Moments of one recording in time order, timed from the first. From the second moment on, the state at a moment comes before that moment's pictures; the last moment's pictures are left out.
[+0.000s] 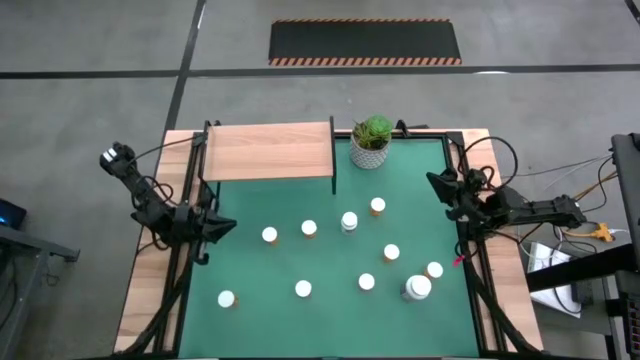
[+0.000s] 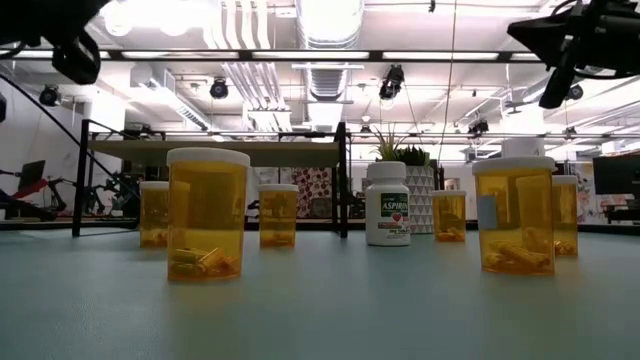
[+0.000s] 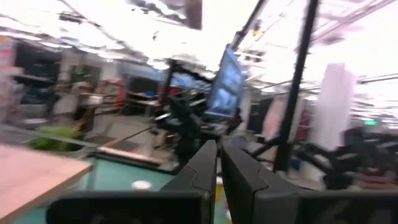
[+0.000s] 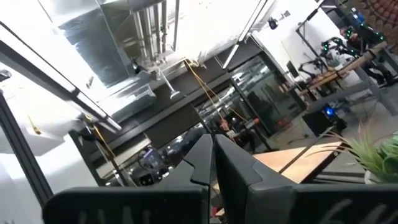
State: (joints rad) left arm -0.82 0.38 0.01 0.80 -0.82 0.12; right arm 0.08 0.09 0.01 0.56 0.45 0.39
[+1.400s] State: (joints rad) left arm -0.81 0.52 0.11 1.37 -0.92 1.25; right arm 0.08 1.37 1.13 -0.02 0.20 -0.23
